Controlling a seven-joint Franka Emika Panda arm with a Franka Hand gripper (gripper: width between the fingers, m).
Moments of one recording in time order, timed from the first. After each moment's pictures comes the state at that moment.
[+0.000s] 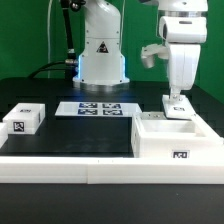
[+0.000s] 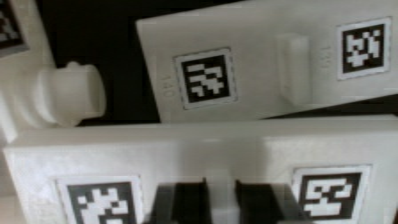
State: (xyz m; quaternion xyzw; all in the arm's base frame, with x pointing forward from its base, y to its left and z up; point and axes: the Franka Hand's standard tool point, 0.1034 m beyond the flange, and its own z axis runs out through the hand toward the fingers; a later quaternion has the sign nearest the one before) arm 0.450 0.117 0.066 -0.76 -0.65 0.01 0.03
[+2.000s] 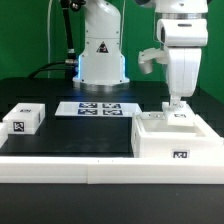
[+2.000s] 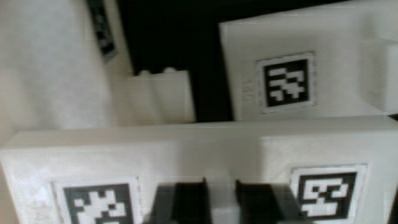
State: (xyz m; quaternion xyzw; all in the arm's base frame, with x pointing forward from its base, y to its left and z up) arm 0.493 0.109 0.062 -0.76 -0.65 0.00 0.03
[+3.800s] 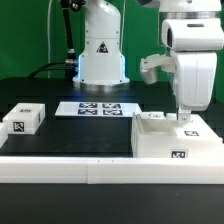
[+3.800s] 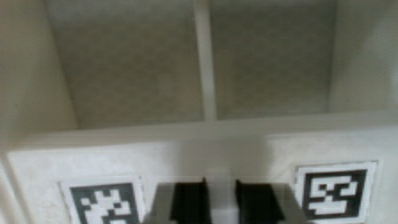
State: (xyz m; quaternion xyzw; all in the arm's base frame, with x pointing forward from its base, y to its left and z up) arm 0.575 0.099 0.062 -0.75 -0.66 -0.01 0.02
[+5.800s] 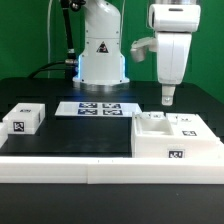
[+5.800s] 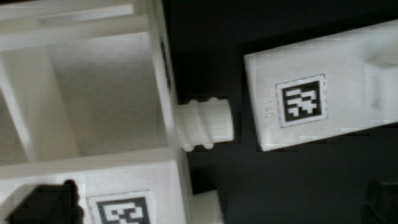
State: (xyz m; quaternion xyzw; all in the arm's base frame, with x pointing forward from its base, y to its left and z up) arm 0.499 0.090 0.082 -0.77 -0.63 0.00 0.02
